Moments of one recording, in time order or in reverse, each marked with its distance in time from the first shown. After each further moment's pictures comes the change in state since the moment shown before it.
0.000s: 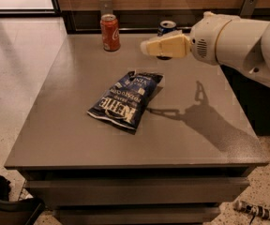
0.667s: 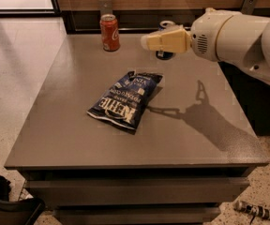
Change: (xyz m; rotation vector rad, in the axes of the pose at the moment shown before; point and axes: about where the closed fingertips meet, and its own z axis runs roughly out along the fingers) arm -0.011 -0.003 0.001 0.018 -0.026 0.024
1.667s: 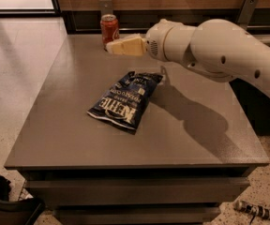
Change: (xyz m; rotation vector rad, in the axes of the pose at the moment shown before) arm 0.027 0.037 0.115 -0.111 0.000 0.024
